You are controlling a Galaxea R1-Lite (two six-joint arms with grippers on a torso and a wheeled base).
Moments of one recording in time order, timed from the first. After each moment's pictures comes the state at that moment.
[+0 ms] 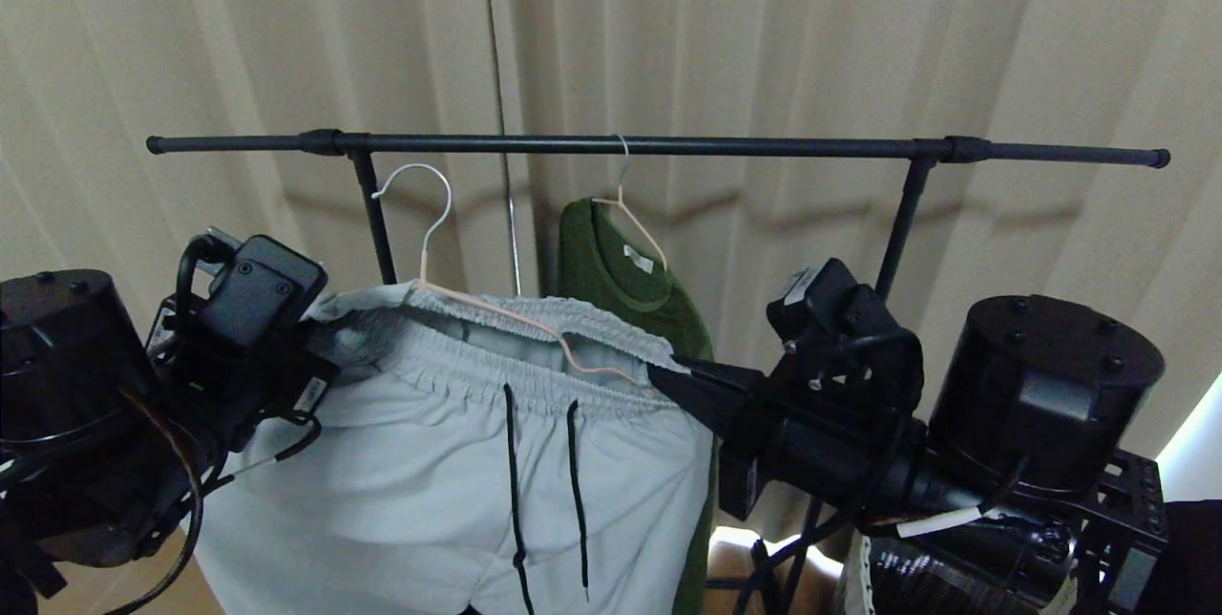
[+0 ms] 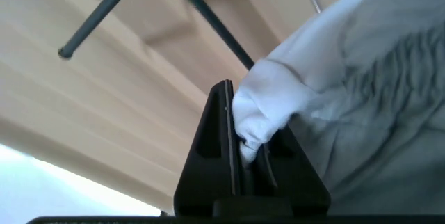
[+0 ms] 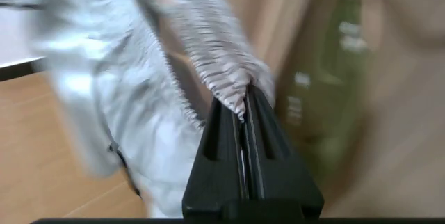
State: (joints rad) left arm -0.31 1.49 -0.43 -0.96 0.37 0.65; right arm 0.83 1.71 -0.62 -0.98 0.04 -0.04
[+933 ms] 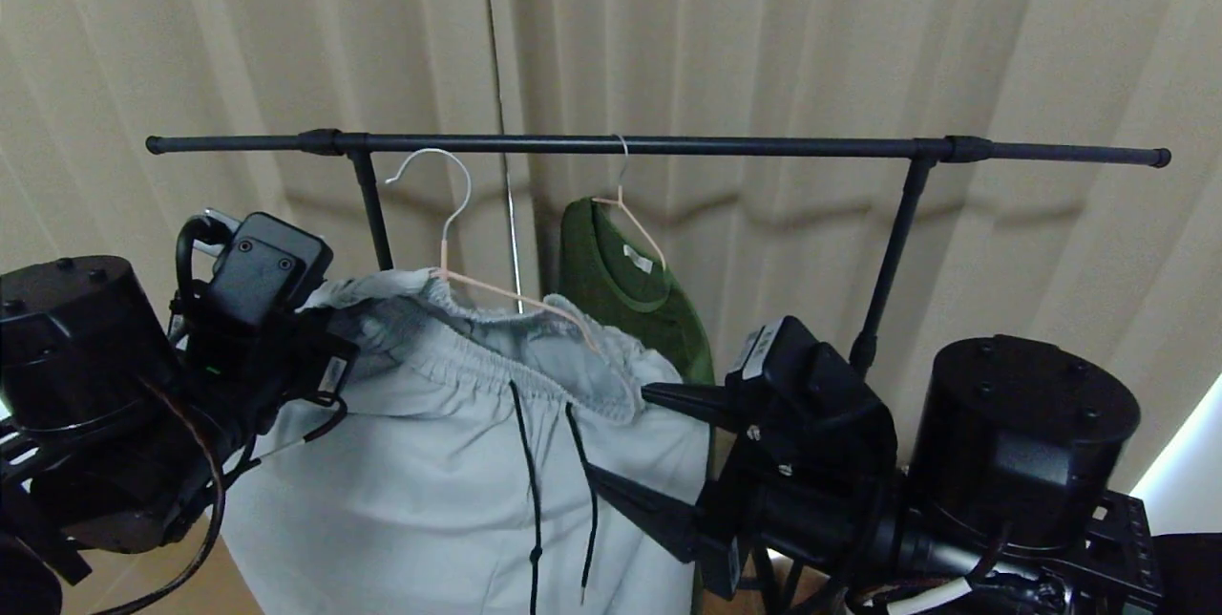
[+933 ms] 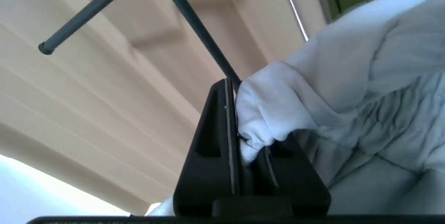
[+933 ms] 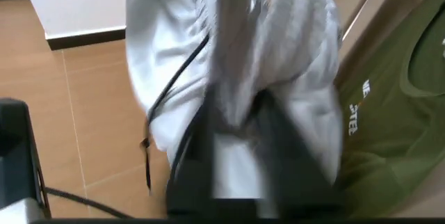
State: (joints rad) left arm -0.36 1.51 -0.46 -0.99 0.40 0.55; right arm 0.91 1.72 -0.60 -0.94 0.06 -0.08
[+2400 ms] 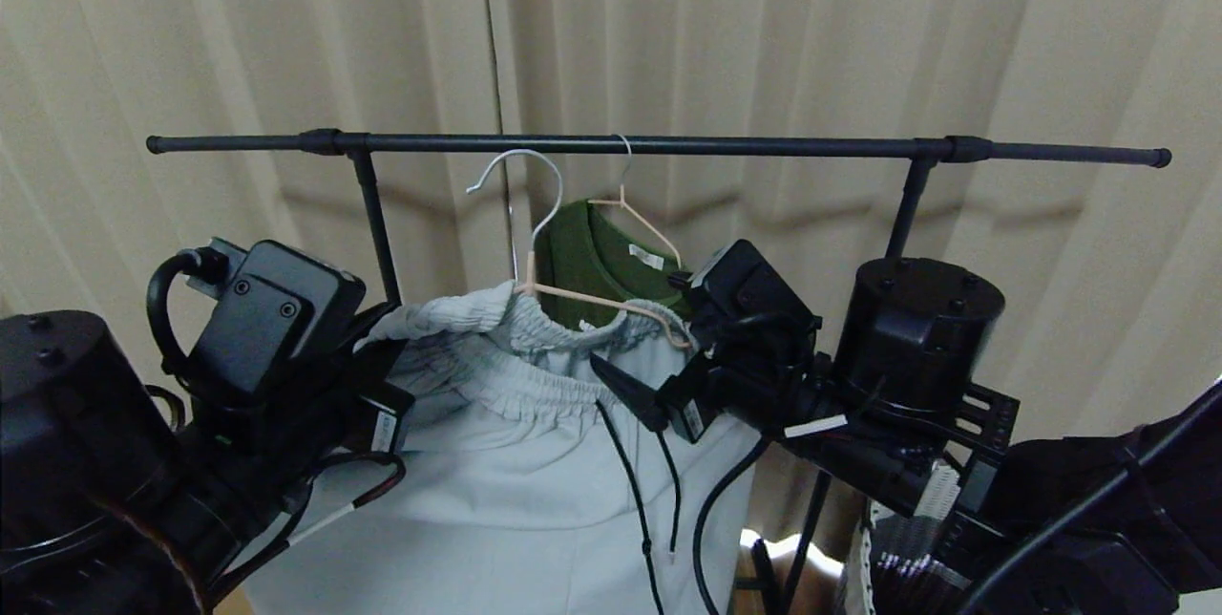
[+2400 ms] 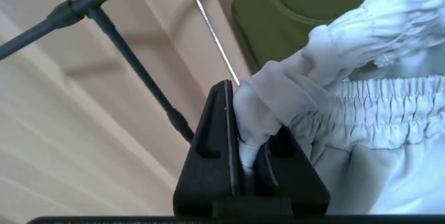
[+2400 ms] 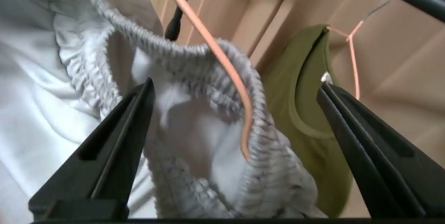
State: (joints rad) left arm -0.64 1.43 -0.40 -0.99 0.43 0.42; right arm 0.77 1.87 -0.80 -1.00 -0.03 -0.30
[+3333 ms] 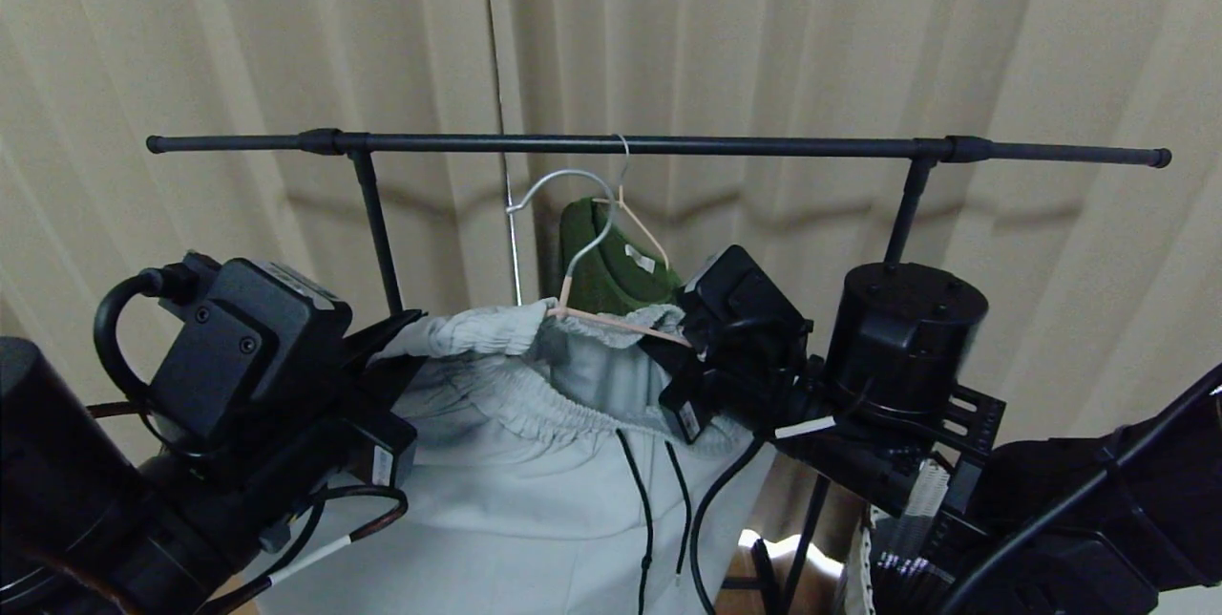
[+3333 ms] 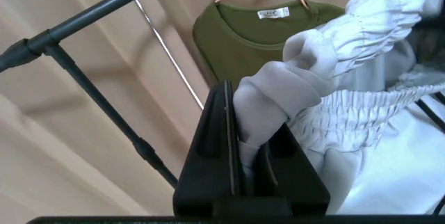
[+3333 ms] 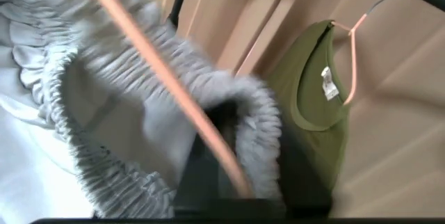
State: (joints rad) left arm -0.69 1.39 -0.36 -1.04 0.31 0.41; right arm 0.77 1.89 -0.80 -1.01 -0.03 -0.30
